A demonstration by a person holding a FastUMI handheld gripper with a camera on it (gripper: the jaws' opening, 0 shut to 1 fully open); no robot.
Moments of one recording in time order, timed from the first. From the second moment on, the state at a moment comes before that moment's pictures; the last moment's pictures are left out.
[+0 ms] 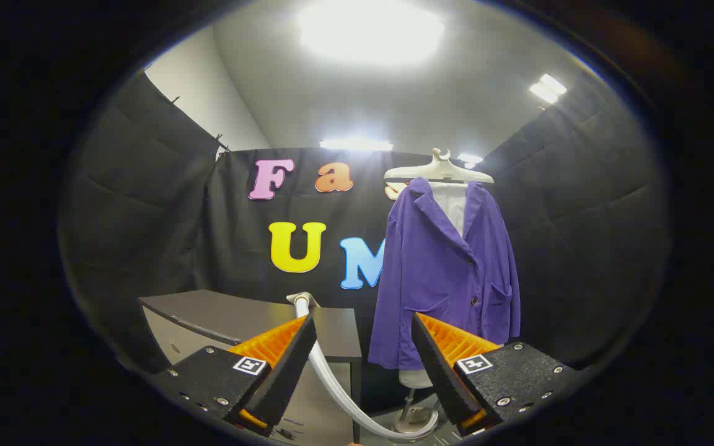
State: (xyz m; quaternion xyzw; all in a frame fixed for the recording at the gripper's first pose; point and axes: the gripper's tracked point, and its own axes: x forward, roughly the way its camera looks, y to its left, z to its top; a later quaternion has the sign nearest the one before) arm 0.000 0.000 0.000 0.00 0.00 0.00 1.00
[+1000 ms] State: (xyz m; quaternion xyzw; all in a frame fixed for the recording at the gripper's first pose) arm -0.002 0.007 -0.006 -0.01 0.00 0.02 1.00
